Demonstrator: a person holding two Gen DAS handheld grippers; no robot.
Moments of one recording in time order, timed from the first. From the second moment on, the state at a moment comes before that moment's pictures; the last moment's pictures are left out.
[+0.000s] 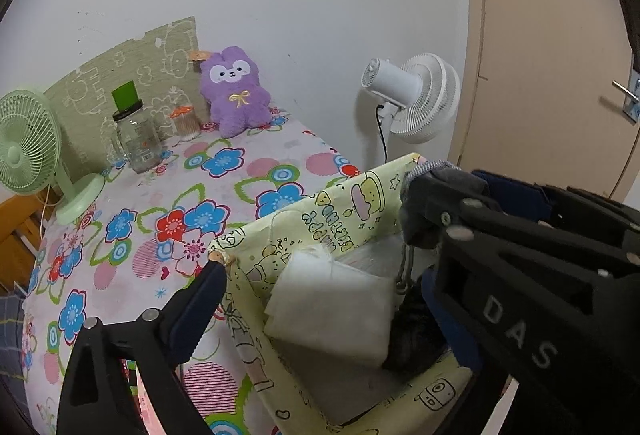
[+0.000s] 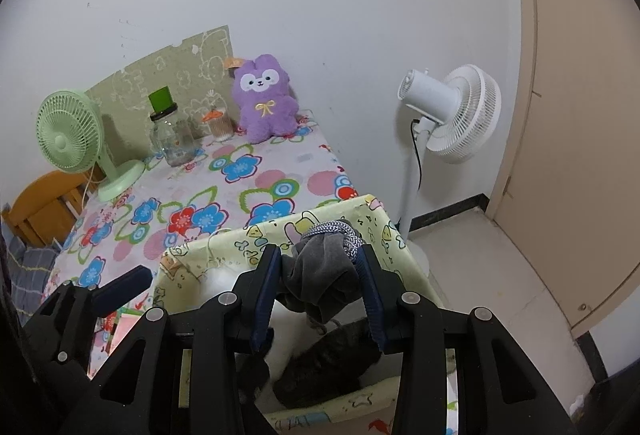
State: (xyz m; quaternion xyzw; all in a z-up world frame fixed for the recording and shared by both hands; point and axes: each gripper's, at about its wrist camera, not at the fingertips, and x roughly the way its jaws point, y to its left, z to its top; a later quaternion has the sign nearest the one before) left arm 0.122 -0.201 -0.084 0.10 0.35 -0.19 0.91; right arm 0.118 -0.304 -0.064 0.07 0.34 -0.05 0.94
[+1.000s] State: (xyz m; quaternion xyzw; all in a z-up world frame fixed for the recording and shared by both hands) left arm 0.127 -0.162 -0.066 0.07 0.35 -0.16 0.92; right arm 0.124 -0.269 -0.056 0.04 0.33 -0.04 0.94
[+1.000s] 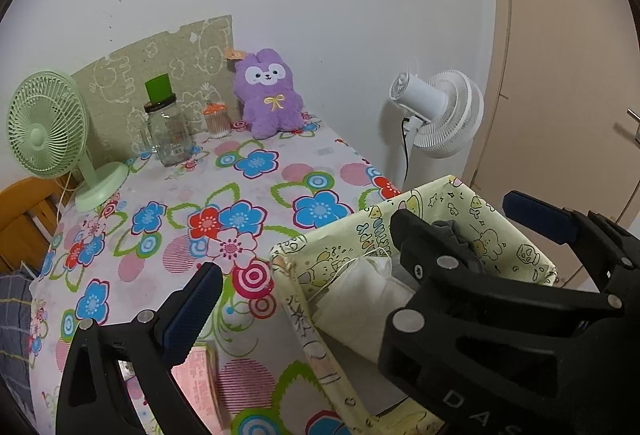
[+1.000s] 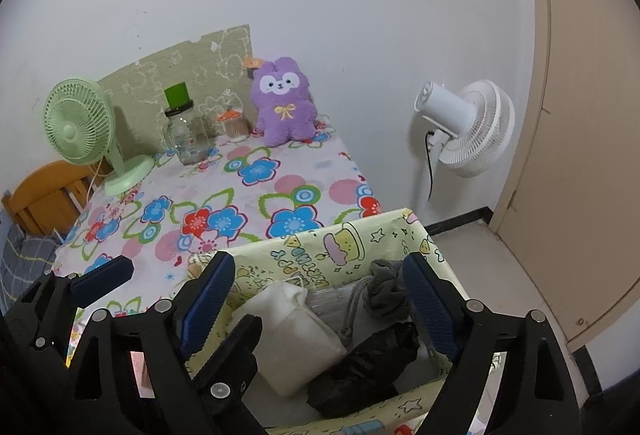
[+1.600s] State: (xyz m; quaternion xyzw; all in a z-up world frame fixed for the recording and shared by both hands) left arm 0.099 -0.120 -0.050 0.06 0.32 -0.15 0.93; right arm 0.093 -0.225 -0.035 0.02 0.31 -0.03 0.95
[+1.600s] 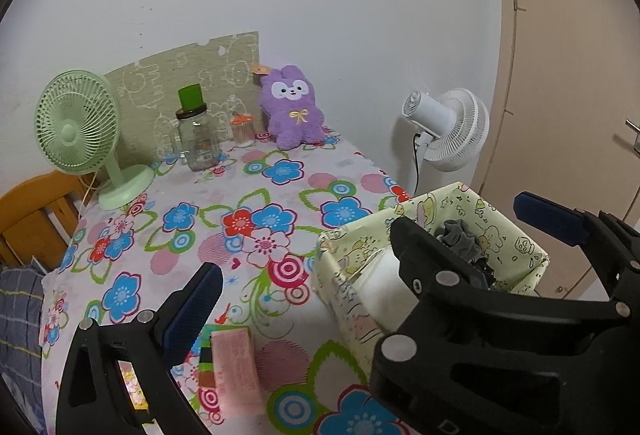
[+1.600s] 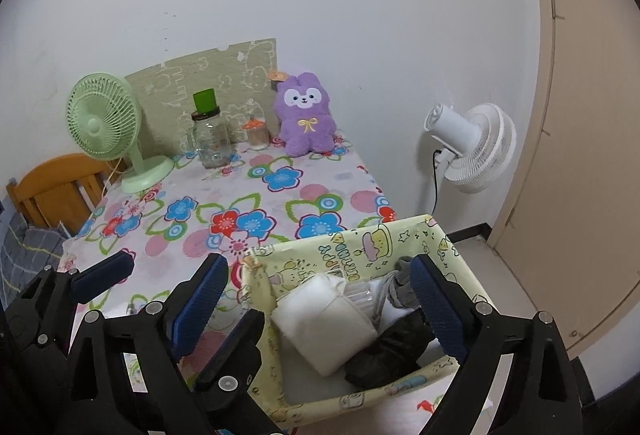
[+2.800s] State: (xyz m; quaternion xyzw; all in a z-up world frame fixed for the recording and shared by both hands) left arm 0.065 -0.030 -0.054 0.05 0.31 -0.09 0.95; right arm 0.062 -0.133 -0.034 -0.01 0.29 0.02 0.96
